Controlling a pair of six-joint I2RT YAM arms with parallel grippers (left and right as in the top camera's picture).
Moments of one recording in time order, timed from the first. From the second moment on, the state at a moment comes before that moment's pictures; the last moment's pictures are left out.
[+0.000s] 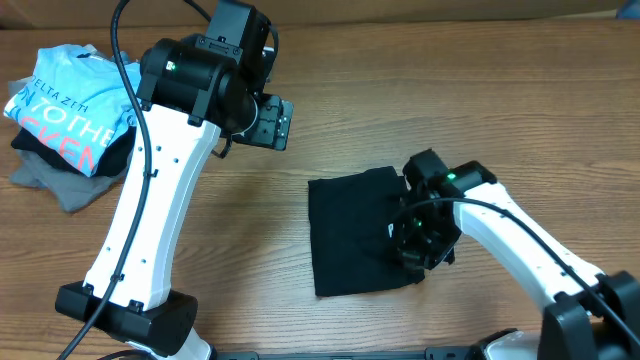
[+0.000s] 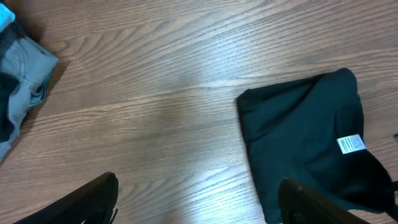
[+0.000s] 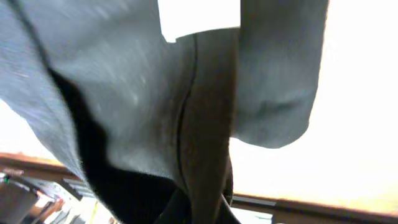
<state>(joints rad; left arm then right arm) -0.35 1.78 2.12 -1.58 -0.03 -0.18 0.40 1.54 1.00 -1.18 -0.35 0.49</state>
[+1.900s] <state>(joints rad) -0.47 2.49 2.09 -1.53 0.45 0.36 0.12 1.53 0.86 -0.96 -0.19 0.60</state>
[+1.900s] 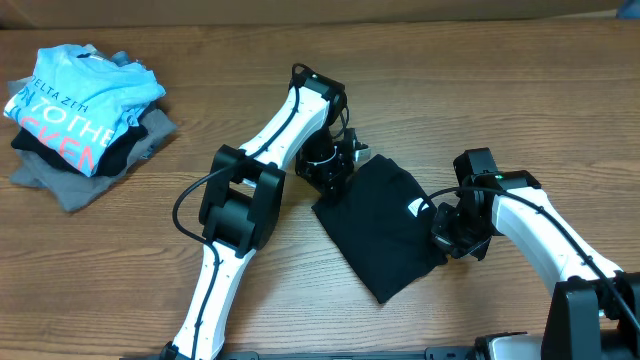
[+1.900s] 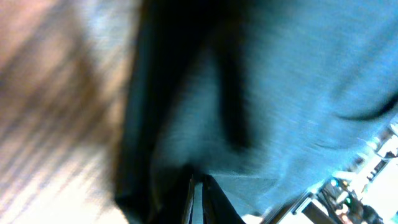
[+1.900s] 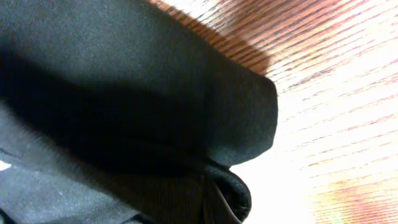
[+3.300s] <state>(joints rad) -0.52 2.31 2.04 -1.48 0.54 0.37 0.21 1.44 0.63 -0.73 -0.70 0.72</state>
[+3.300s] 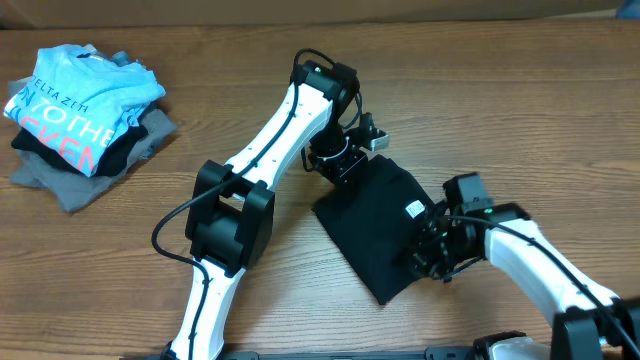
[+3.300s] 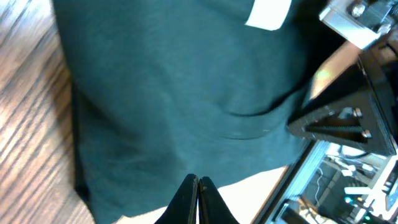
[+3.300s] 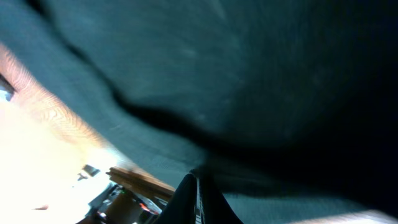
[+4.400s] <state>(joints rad) -0.35 2.27 1.95 -1.41 0.57 0.22 0.20 1.50 0.63 -0.78 -0.73 0.69</state>
